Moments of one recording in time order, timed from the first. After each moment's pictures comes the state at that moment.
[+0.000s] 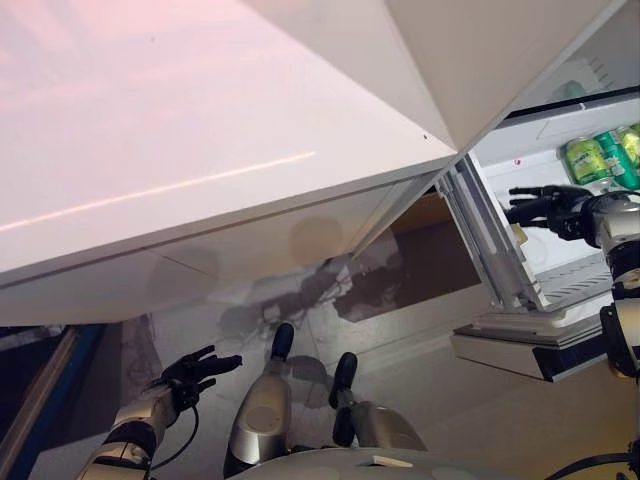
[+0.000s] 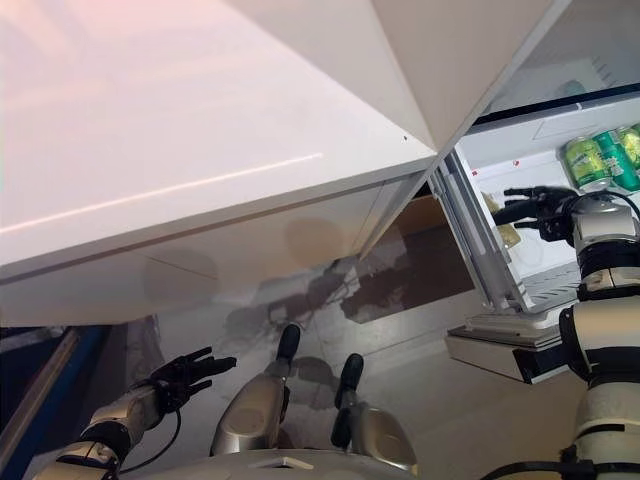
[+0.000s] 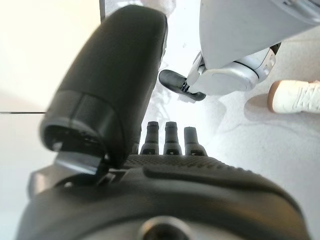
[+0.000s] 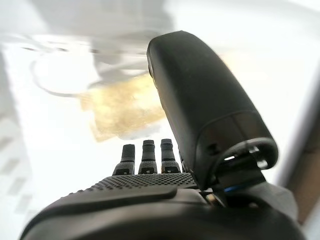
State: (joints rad) left arm -0.09 0.44 -0.07 0.98 -0.52 0.21 -0.08; right arm -0.97 -0.89 0.24 1.06 0.24 0.40 0.36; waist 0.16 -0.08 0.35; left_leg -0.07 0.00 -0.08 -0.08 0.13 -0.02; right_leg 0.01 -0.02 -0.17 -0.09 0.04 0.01
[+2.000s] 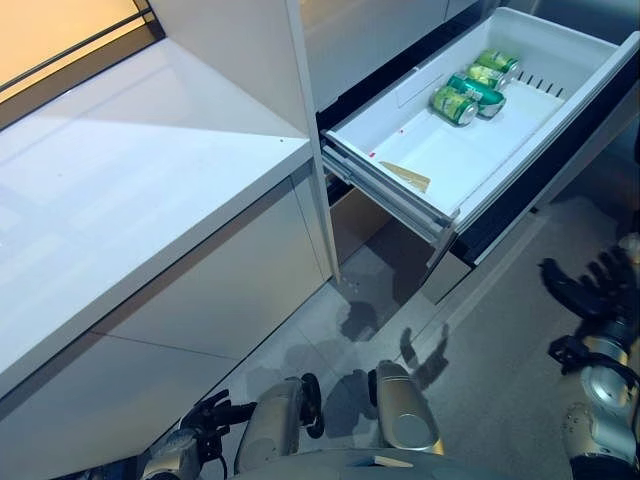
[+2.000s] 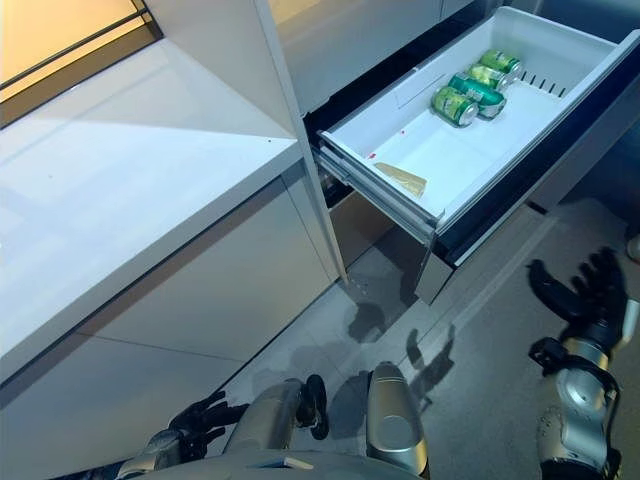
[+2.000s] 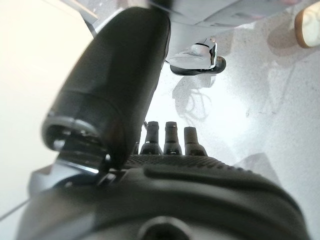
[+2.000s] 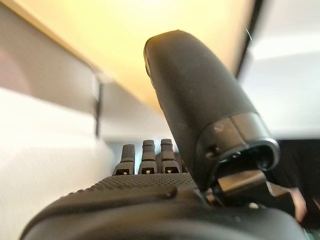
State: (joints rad) left arm 0.04 0.25 0.03 1.00 -0.36 0.11 -0.02; right arm 0.09 -0.46 -0.26 0.24 0.49 -0.16 -0.22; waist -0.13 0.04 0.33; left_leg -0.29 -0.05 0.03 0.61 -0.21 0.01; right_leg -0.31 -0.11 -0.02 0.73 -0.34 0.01
